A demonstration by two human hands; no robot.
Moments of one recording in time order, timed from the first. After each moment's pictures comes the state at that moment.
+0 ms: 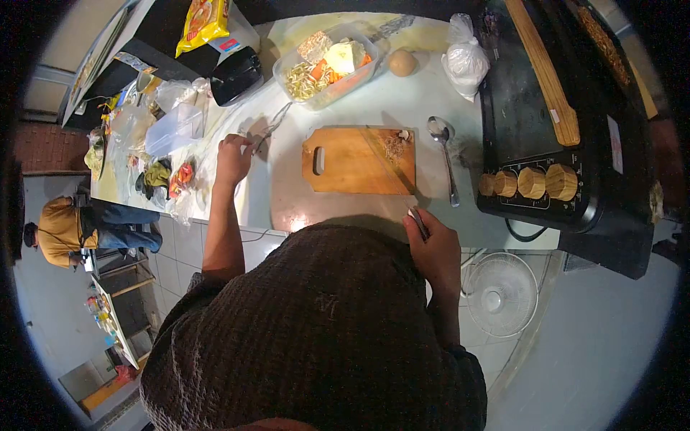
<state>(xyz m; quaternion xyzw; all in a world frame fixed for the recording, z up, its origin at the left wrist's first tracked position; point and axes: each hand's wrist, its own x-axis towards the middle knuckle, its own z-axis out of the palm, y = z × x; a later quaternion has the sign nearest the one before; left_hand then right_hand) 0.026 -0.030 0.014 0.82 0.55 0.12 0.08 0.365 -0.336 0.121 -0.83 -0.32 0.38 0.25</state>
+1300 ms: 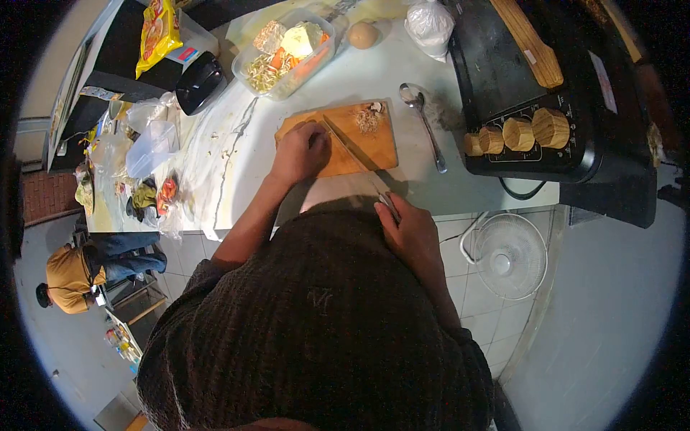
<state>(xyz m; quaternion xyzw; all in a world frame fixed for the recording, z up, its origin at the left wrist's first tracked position) 0.202 -0.118 0.024 0.86 0.34 0.24 0.28 0.346 -0.346 0.103 -0.79 -0.38 0.39 0.27</state>
